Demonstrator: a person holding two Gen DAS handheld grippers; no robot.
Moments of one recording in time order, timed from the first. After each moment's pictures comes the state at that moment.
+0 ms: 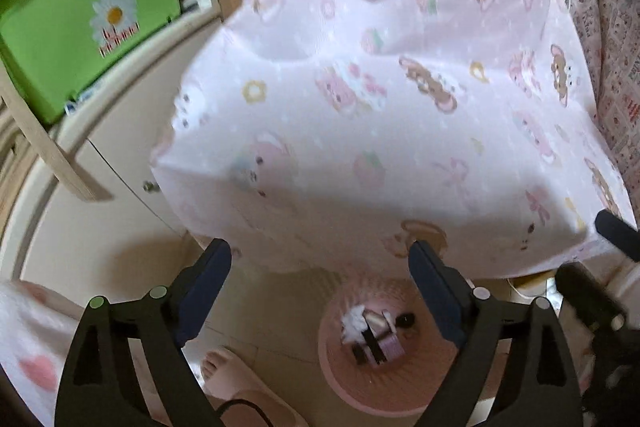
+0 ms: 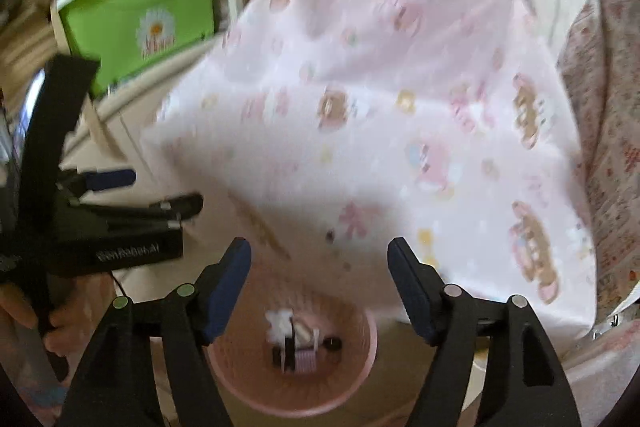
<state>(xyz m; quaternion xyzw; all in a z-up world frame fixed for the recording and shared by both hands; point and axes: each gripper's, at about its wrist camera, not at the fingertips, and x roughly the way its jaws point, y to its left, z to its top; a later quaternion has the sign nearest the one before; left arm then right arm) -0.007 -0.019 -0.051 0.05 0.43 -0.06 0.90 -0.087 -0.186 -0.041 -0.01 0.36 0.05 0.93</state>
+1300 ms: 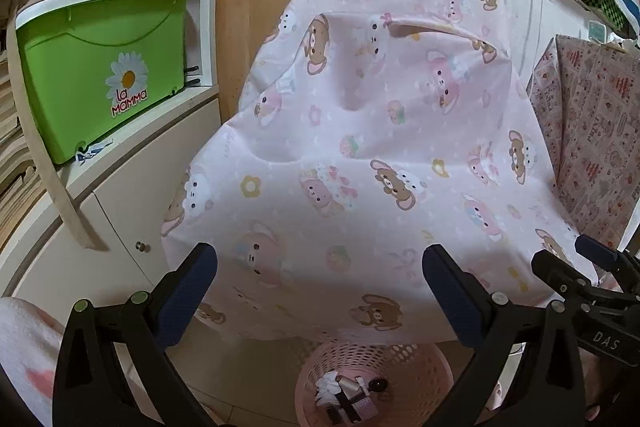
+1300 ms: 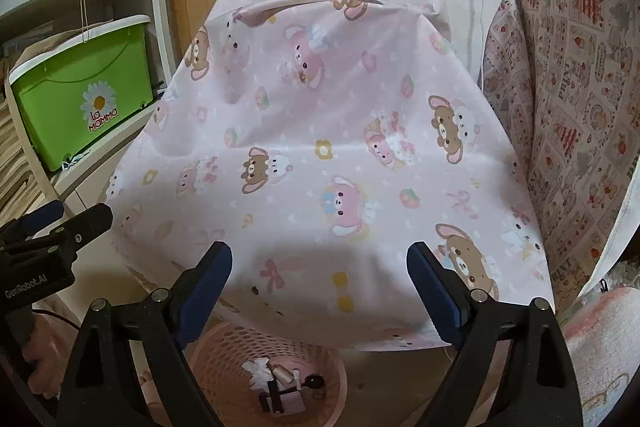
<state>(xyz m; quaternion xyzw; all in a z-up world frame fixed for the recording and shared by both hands) -0.035 -0.012 -0.006 0.00 0.30 -0.10 0.95 -0.094 -0.223 -0.025 0.04 0.30 -0.05 0.95</state>
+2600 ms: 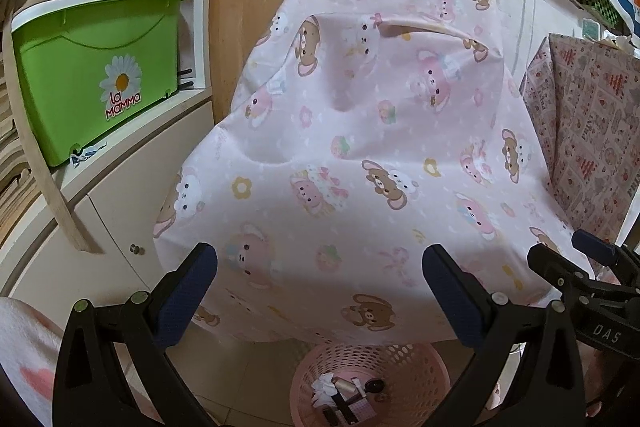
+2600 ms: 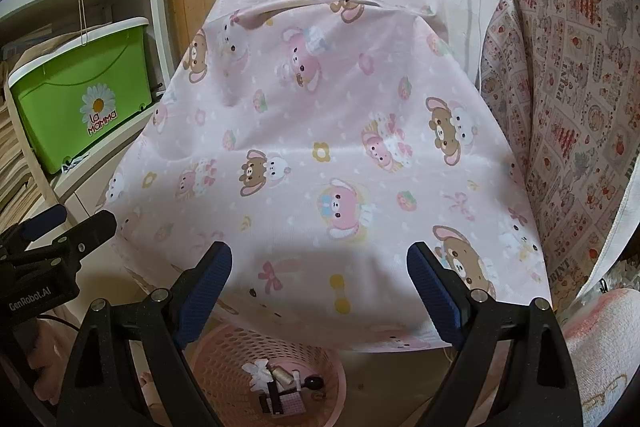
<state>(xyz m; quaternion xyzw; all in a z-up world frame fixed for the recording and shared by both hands) -0.036 -0.019 -0.007 0.00 0.30 -0.11 0.95 -0.095 -0.225 -0.023 0.05 0.30 -0.06 0.95</state>
